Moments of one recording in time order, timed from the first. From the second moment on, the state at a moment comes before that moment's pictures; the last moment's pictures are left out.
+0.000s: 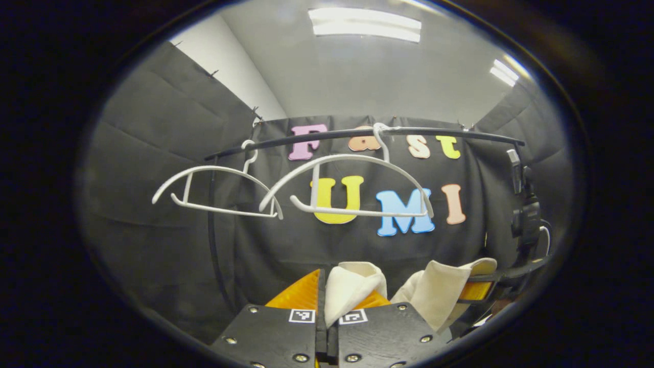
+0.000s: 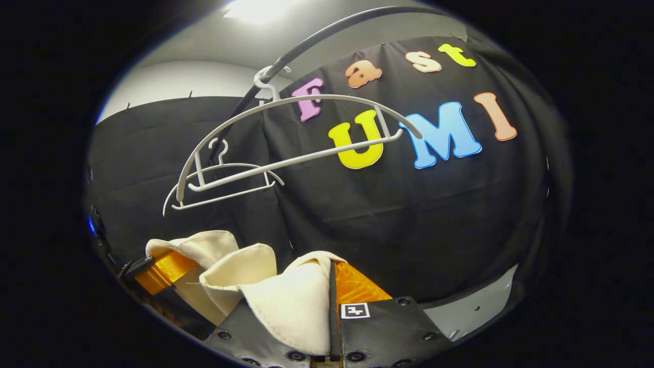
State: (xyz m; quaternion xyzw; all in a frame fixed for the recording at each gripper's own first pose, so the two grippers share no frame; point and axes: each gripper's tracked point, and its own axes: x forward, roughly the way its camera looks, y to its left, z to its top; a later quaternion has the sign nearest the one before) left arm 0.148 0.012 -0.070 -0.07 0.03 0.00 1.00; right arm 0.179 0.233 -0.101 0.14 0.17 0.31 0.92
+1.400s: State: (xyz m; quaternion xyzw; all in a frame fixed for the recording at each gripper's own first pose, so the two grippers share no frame) left arm 0.037 -0.002 -0.415 -0.04 0.34 -0.01 0.94; right arm 0.075 0.186 -0.406 -0.02 0.42 0.23 0.88
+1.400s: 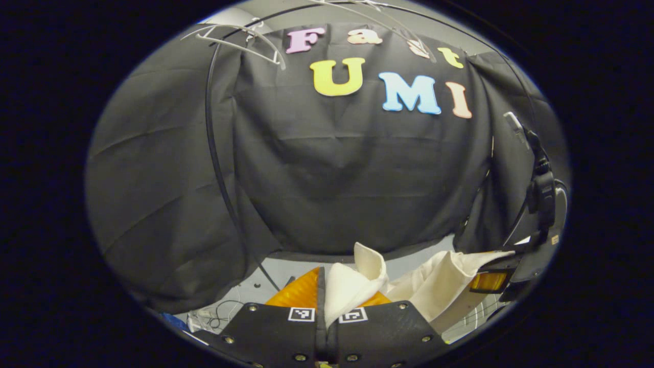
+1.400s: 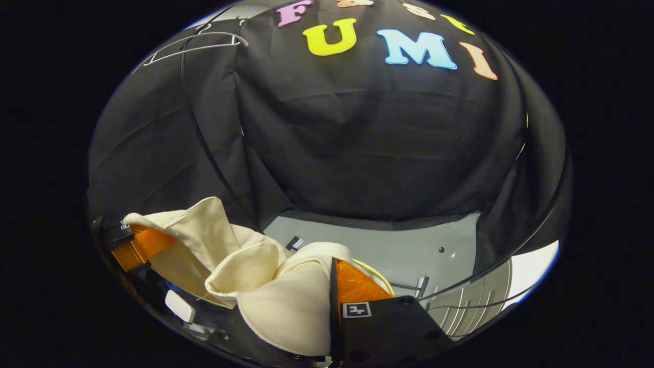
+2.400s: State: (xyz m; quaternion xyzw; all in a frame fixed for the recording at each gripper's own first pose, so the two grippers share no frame) left arm 0.006 0.057 -0.334 -0.02 0.32 0.00 0.95; right arm 0.059 0.181 -0.309 -0.06 0.36 0.20 0.91
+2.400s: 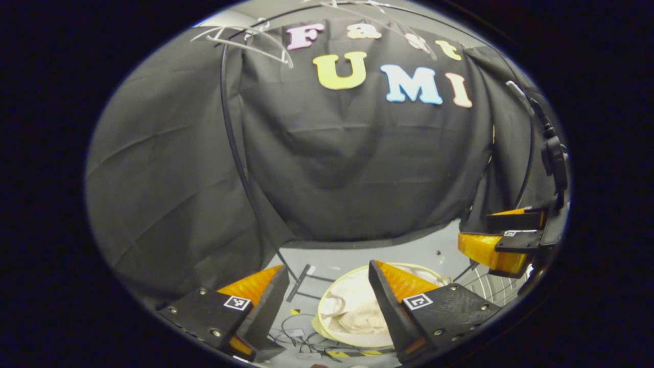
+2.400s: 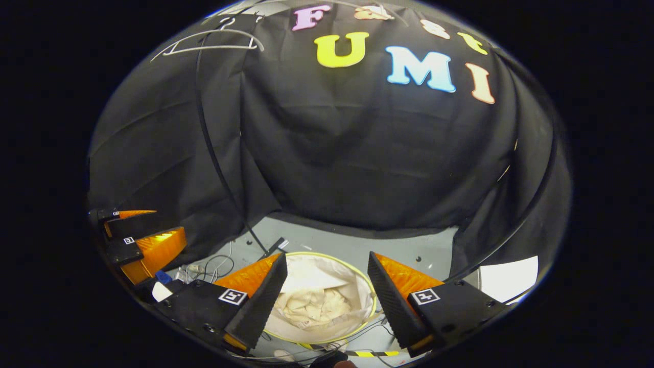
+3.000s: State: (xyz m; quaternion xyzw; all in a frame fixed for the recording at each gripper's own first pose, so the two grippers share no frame) left arm 0.018 0.059 -0.141 -0.03 0.15 -0.01 0.99; right arm 0.061 0.133 -0.127 -0.01 0.18 0.14 0.97
